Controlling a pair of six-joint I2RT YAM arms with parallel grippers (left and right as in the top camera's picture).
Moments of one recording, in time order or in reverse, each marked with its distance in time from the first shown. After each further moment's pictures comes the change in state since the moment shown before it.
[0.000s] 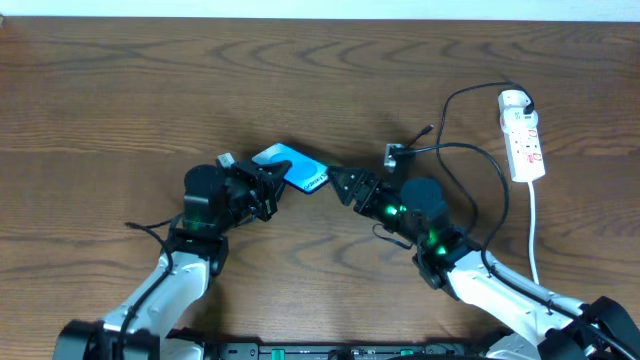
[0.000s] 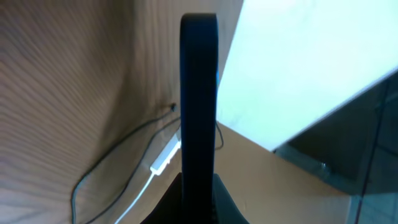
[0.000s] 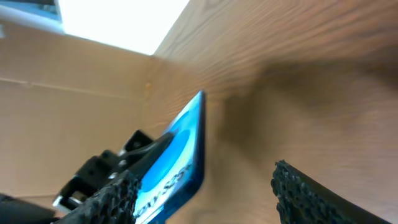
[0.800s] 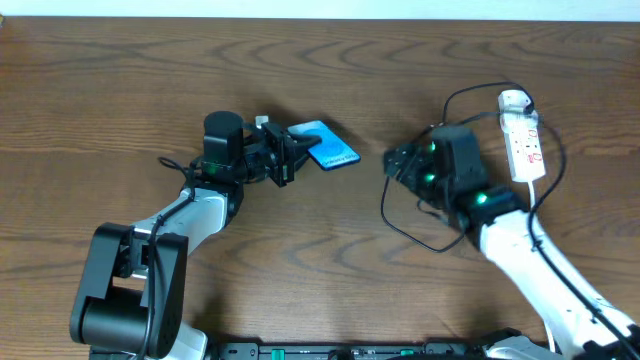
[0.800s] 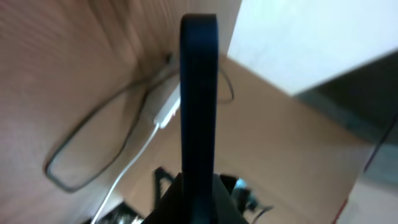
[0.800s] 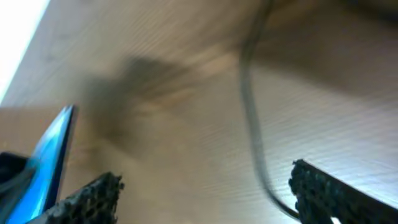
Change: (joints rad) left arm 0.001 0.368 0.330 0.011 0.365 0.057; right arm -0.245 -0.032 0.401 -1.007 0.161 -0.190
